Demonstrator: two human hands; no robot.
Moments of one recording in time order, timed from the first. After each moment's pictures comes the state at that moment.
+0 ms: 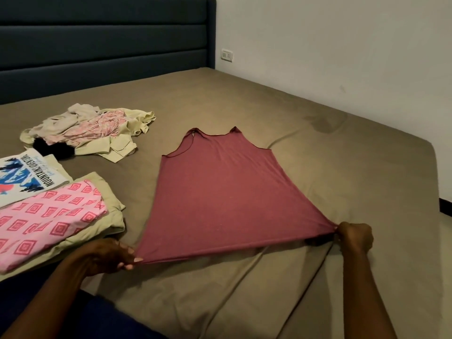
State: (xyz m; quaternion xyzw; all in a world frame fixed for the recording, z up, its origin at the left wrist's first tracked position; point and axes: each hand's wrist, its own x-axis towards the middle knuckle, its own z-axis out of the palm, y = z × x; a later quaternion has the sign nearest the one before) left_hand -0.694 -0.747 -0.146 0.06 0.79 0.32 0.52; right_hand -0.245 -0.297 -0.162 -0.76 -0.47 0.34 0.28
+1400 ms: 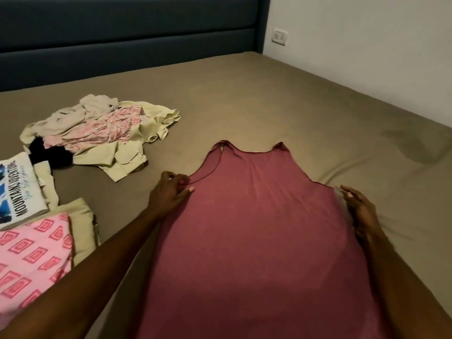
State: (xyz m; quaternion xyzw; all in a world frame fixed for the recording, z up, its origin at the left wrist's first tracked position) left_hand -0.893 -0.465 -0.204 0.35 0.91 0.23 0.03; right_hand -0.528 -0.043 -0.219 -0.43 -0.60 0.58 0.35
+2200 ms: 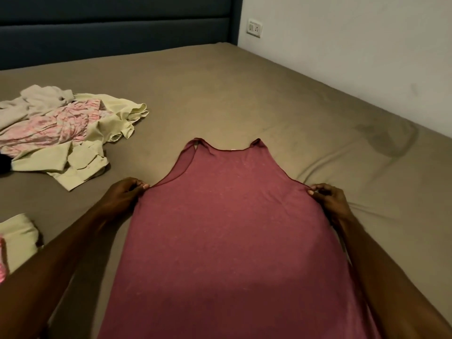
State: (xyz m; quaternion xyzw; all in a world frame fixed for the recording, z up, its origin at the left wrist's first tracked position) left_hand -0.943 -0.469 -0.208 0.29 0.83 0.42 0.22; right_hand -0.549 -0.025 -0.216 -0.43 -0.67 0.54 0.27
